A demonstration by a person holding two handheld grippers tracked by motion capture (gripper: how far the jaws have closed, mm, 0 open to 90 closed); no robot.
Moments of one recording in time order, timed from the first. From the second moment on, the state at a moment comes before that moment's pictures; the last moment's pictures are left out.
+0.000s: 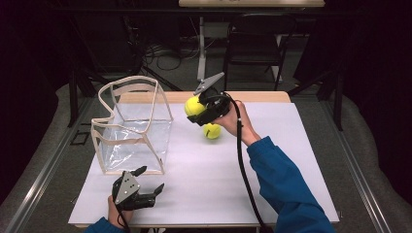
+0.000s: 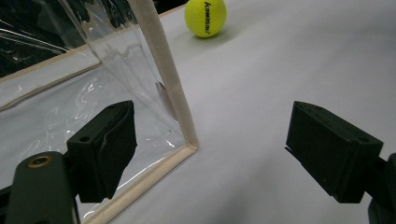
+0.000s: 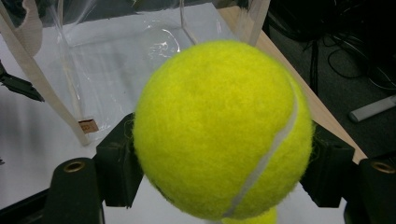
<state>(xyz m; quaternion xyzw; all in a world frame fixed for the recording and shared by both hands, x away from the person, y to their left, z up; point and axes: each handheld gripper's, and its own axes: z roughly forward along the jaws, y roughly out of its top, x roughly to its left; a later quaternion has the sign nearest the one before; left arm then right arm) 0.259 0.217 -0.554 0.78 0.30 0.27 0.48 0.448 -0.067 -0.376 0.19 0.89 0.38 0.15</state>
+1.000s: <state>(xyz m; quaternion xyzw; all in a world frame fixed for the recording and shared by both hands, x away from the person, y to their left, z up) 0.260 0.216 -0.555 0.78 0.30 0.27 0.48 0.454 -0.046 -0.364 0.17 0.90 0.38 0.15</state>
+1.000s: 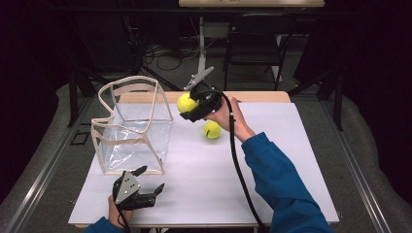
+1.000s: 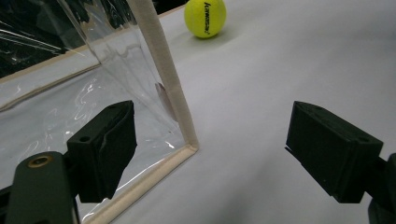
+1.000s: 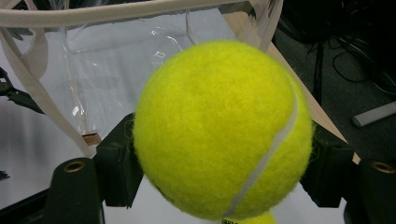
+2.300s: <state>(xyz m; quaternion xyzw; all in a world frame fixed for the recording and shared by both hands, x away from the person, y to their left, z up) 0.259 0.217 -0.554 0.78 0.30 0.27 0.48 0.462 -0.022 -0.339 0.16 0.90 0.36 0.16</state>
